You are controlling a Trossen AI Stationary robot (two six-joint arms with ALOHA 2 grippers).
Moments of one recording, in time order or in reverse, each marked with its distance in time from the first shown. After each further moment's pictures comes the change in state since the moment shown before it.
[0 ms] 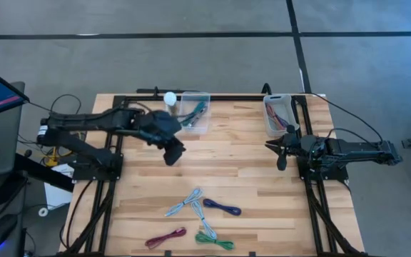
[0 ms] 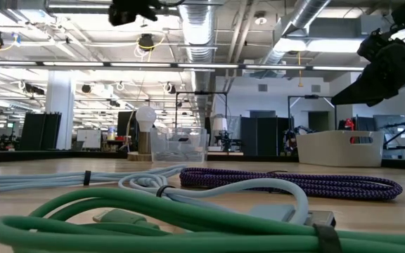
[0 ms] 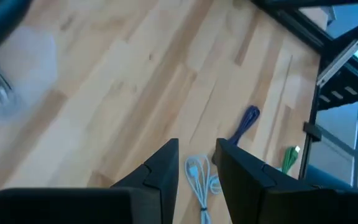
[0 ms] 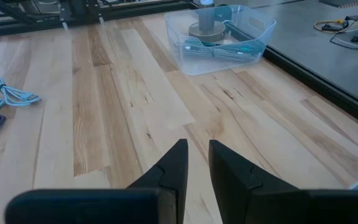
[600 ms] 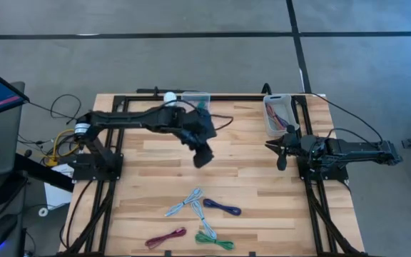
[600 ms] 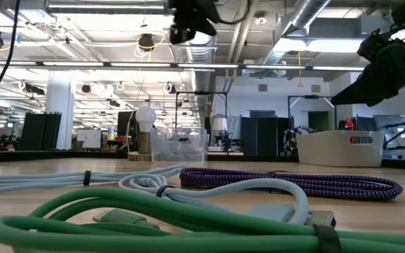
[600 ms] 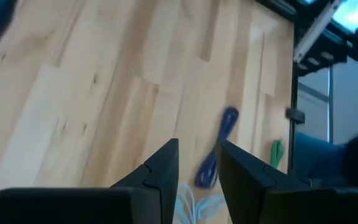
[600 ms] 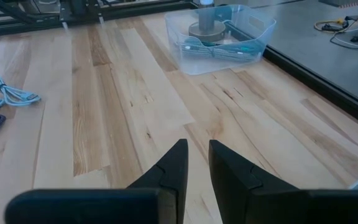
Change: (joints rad) left arm 0.073 0.414 0.315 0.025 0.242 0.221; right arm 0.000 0.000 0.000 -0.001 0.000 0.000
